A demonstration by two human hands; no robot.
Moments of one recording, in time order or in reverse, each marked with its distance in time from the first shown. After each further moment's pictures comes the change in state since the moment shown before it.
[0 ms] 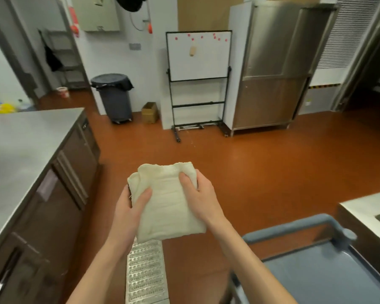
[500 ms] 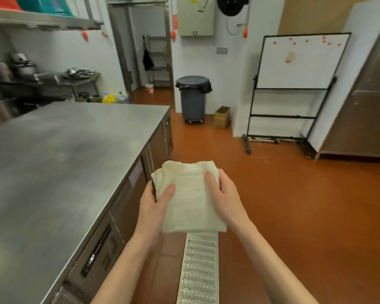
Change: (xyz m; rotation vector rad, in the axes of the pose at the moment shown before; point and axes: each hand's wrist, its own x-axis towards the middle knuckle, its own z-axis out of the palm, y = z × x) left_hand 0.095 0.009 -0.220 -0.067 0.344 0.045; right_hand 0.106 -0.037 0.250 -0.018 -0.276 -0.141
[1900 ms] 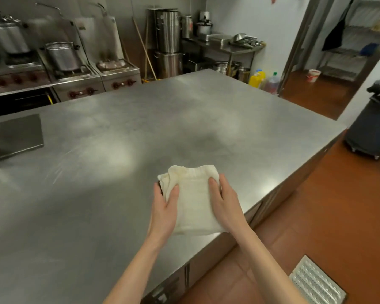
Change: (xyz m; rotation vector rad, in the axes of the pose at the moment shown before) left_hand 0.378 -0.049 -0.325 0.221 0.895 0.032; right_hand 0.390 0.016 0.493 -0.018 -0.784 -0.129
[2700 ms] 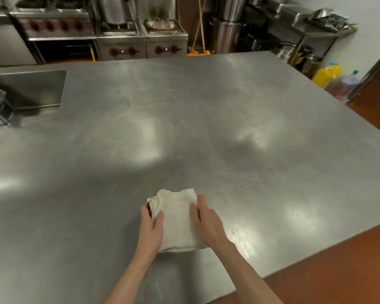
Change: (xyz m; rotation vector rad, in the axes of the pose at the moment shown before) left_hand 0.152 -0.132 0.025 0.148 0.306 -0.351; right_hand 0.219 0.119 0.091 -0.424 -0.526 0.000
